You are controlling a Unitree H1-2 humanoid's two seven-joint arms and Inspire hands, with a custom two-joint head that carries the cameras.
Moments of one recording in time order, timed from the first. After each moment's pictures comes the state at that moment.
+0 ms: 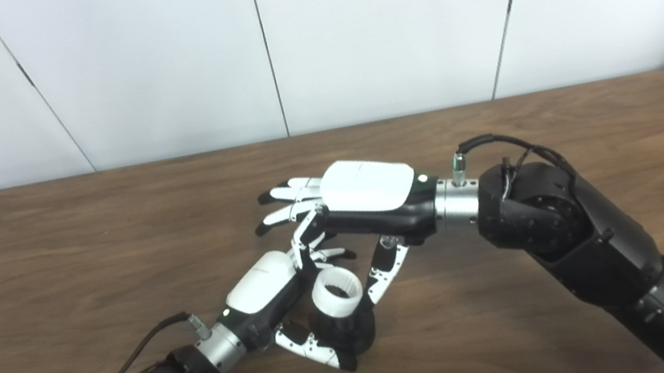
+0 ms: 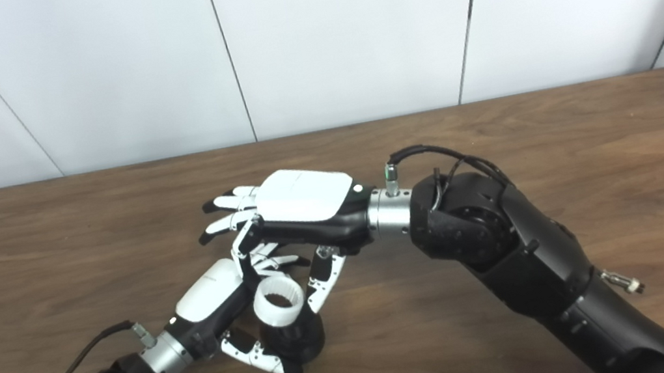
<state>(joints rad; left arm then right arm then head) -0.29 0.44 -0.53 0.17 0.52 -0.40 -0.08 -0.60 -0.33 0.46 -0.16 -0.47 -0.28 0.63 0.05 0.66</state>
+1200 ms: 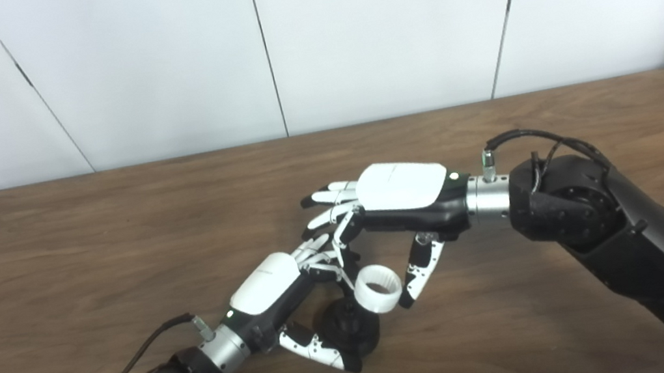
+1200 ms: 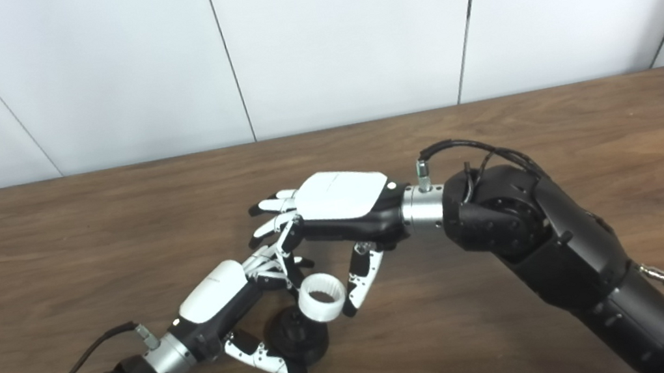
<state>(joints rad) -0.27 0.42 -0.49 0.14 0.52 -0.40 -0.12 -0.59 -0.41 0.44 -0.16 -0.44 -0.29 0.69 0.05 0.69</state>
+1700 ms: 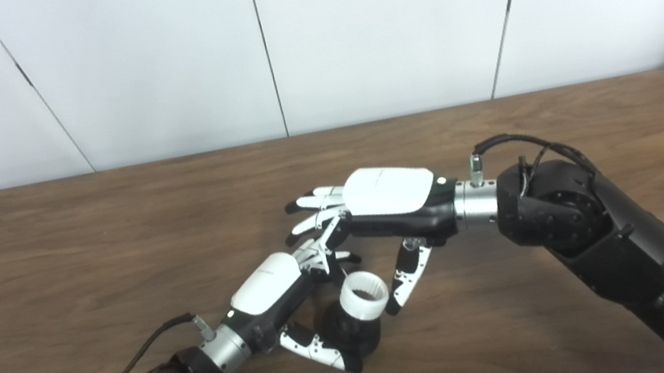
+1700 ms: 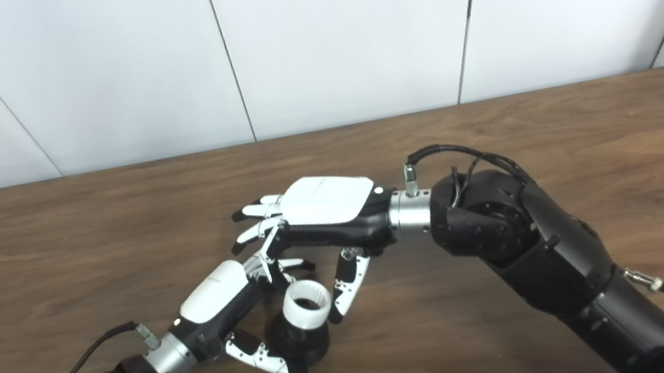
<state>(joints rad) -0.27 0.41 -0.49 0.14 0.52 -0.39 -0.13 -0.59 -0.38 0.45 -0.16 -0.44 -0.29 0.69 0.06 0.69</state>
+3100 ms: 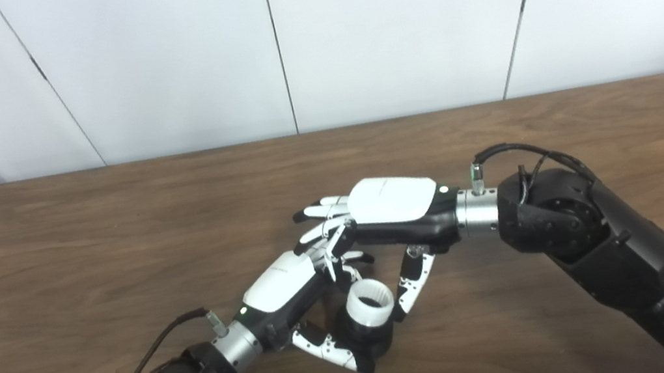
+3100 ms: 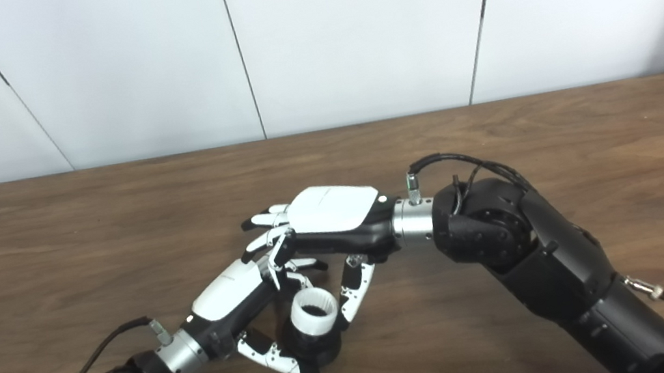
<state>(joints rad) -0.26 0.41 -0.49 0.09 0.54 -0.36 -0.16 -0.59 -0.36 0.47 -0.09 -0.45 -0.33 0.69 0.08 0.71</state>
